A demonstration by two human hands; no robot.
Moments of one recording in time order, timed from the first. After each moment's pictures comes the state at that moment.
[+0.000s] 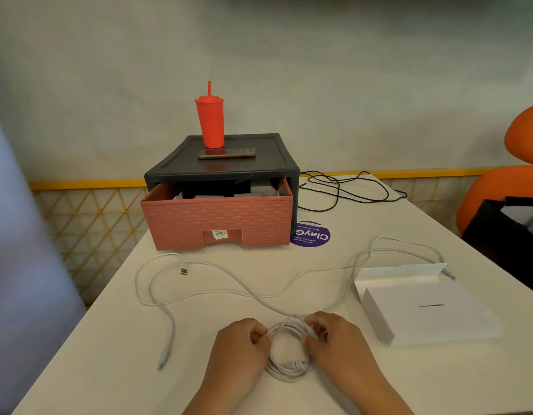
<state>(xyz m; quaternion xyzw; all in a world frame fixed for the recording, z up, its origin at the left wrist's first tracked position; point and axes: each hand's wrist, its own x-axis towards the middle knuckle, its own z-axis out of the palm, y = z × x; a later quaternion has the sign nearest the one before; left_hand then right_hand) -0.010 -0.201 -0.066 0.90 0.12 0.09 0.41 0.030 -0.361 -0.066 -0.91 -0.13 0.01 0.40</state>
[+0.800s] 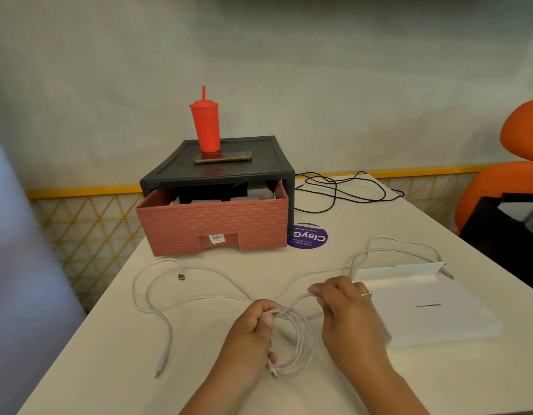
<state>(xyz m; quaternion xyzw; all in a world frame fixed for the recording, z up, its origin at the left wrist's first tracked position) -0.008 -0.220 -0.041 0.78 0.11 0.04 0.62 0.047 -0.364 -0.050 -0.87 -0.20 -0.33 0.31</state>
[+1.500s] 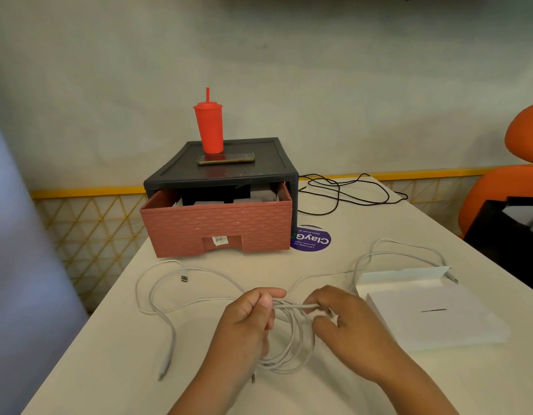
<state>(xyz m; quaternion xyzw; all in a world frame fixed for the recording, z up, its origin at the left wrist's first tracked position) -0.017 -0.216 -0.009 0.69 0.06 0.10 0.71 0.035 -0.369 -0.013 -0.86 -0.27 -0.04 0.42</state>
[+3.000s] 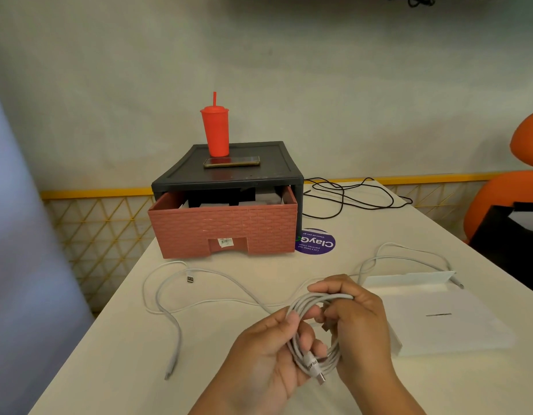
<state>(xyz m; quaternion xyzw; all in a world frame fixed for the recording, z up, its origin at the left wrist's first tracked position) -0.041 -0.236 0.011 0.41 0.06 -0.09 0.90 0.015 -0.341 0.001 -0.61 -0.07 -0.03 0.79</state>
